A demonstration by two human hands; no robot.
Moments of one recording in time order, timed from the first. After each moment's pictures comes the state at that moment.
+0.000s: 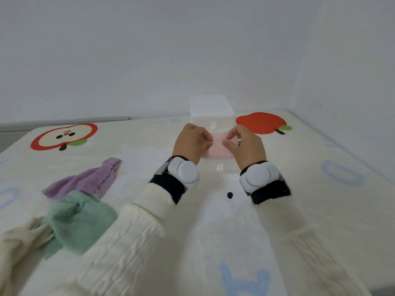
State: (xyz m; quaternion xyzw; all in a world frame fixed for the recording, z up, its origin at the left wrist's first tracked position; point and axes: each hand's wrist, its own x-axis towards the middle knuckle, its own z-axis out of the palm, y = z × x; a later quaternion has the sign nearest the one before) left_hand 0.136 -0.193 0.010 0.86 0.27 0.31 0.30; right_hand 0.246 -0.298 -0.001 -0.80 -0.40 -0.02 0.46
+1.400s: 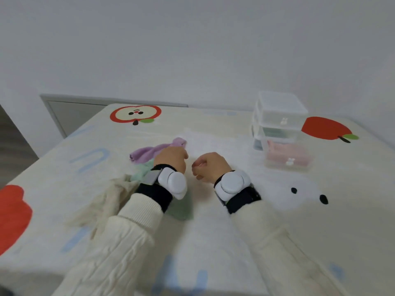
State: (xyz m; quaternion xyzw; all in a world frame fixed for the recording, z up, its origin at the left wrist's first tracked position) left_hand -0.053 -0.116 -0.028 0.85 0.51 0.05 0.13; right_hand 0.047 -0.195 -0.037 -0.76 -0.49 0.29 0.32
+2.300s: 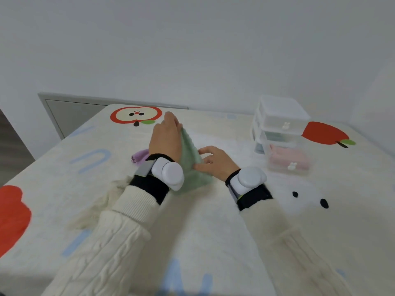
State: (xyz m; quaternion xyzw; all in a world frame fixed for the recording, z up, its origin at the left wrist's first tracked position) left_hand -0.072 -0.115 0.011 0.78 0.46 0.39 0.13; right_hand 0.054 -0.191 -0.030 -0.70 -0.52 0.31 0.38
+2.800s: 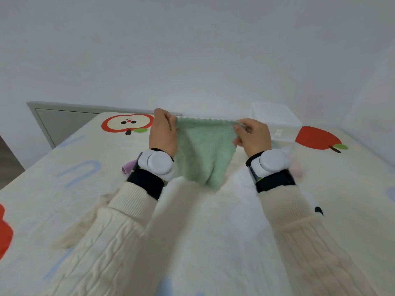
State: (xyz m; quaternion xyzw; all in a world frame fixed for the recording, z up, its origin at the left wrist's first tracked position) left_hand -0.046 -0.086 0.024 0.69 0.38 0.52 0.32; right_hand 0.136 -0.188 0.020 -0.68 -0.42 0.08 0.60
